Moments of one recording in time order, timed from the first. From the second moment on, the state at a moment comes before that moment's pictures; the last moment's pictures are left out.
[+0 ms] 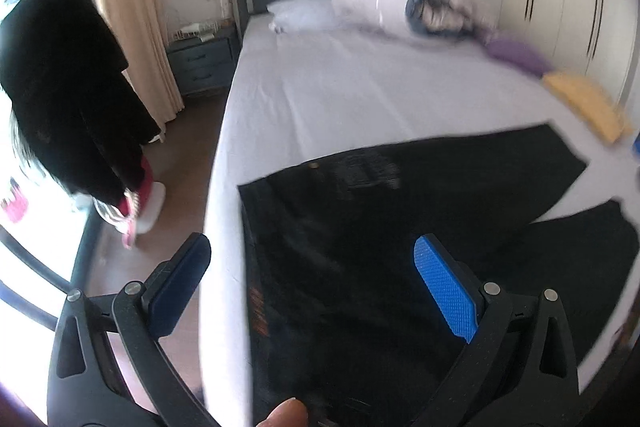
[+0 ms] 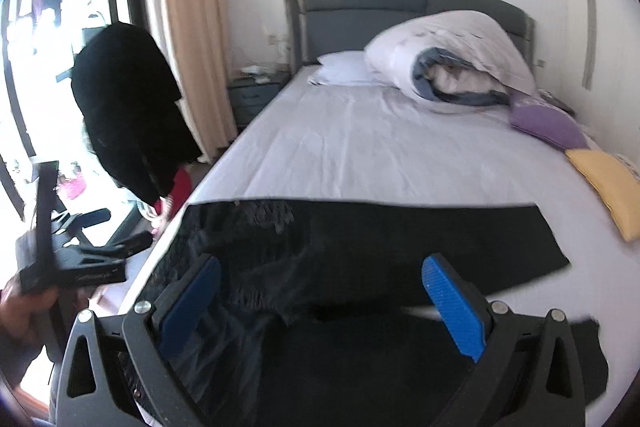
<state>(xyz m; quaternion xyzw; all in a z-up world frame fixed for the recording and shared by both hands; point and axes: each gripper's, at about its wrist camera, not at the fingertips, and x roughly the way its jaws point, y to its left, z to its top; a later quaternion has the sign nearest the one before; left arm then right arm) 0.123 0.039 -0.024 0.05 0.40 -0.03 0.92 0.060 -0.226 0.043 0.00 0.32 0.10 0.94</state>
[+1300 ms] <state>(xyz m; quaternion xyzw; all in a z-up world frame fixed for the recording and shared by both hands) 0.389 0.015 -0.185 0.21 0.60 -0.30 0.71 0.332 -0.189 -0.085 -0.22 0.47 0.35 0.78</state>
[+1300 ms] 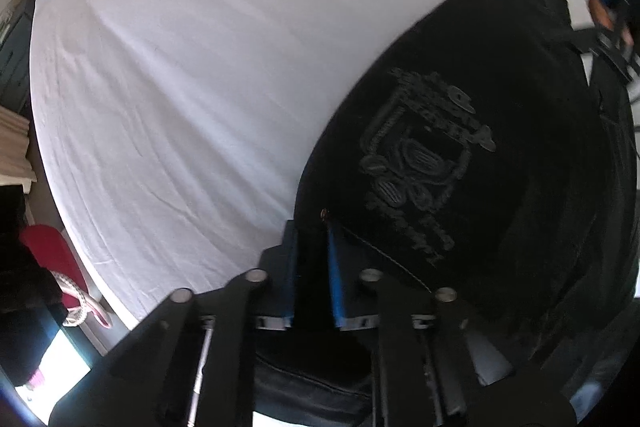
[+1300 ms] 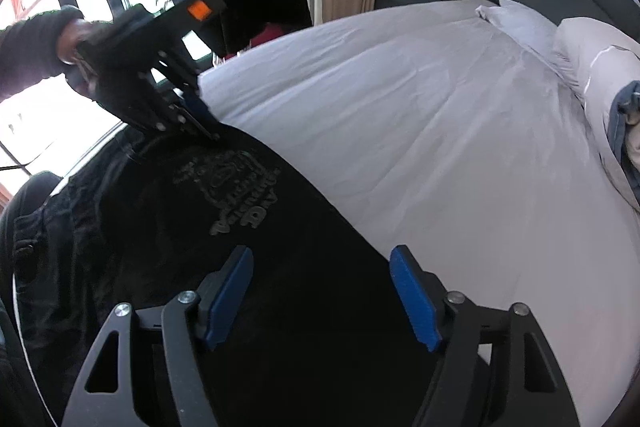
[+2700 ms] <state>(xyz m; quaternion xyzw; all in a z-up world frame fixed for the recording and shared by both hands) 0.265 0.050 -0.103 0.19 0.46 -0.31 0.81 0.305 -0.161 -0.083 -0.35 0.48 0.36 0.71</state>
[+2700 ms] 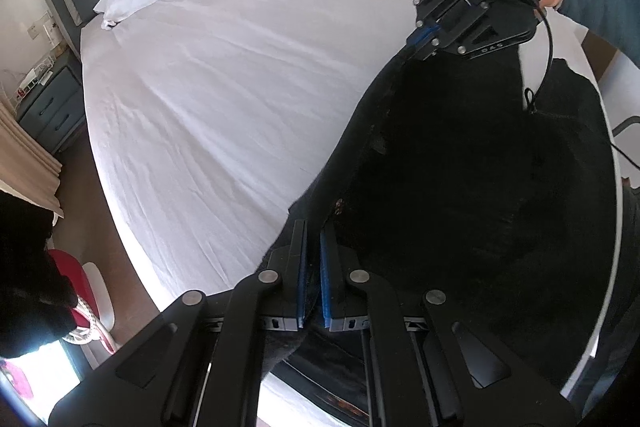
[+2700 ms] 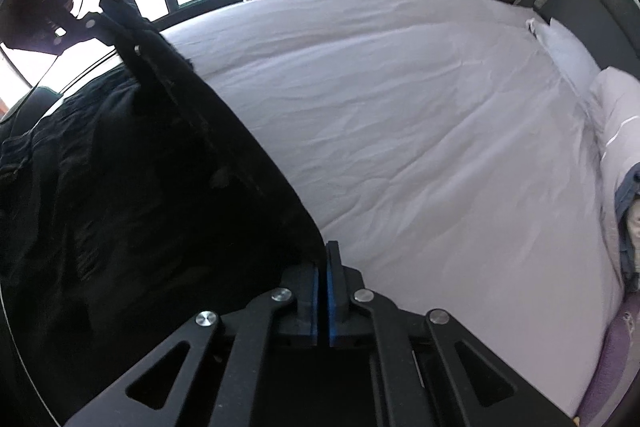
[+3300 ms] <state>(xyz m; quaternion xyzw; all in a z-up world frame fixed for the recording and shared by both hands) 0.123 0.027 -0.113 0.23 0.48 -0.35 0.77 0.137 -0.160 -0.078 -0.39 0.50 0.39 0.67</state>
